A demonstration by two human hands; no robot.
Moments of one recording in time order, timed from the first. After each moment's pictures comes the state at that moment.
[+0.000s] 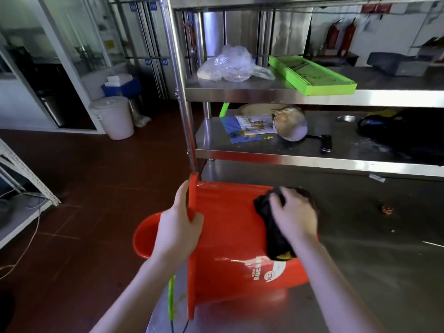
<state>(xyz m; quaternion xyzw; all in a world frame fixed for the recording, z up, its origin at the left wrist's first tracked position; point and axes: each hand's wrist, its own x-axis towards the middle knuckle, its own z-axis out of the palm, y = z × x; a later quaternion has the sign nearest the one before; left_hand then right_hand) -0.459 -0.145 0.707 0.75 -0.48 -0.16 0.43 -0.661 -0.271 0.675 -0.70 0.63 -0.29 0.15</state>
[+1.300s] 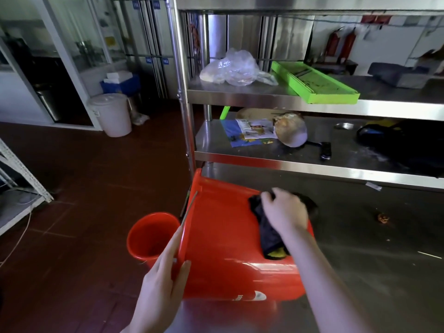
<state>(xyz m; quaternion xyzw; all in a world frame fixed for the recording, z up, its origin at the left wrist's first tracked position) -0.457 -0.073 0.635 0.70 -0.54 -0.10 0.44 -0.639 -0.291 0.691 -0.71 0.65 -0.22 0.16</state>
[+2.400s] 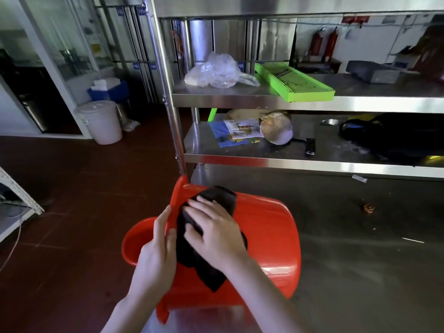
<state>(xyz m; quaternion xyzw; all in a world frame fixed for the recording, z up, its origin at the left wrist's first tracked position) -0.454 -0.107 0.669 0.72 -0.51 -0.14 0.45 -0.579 -0.201 0.684 -0.87 0.33 -0.33 0.17</state>
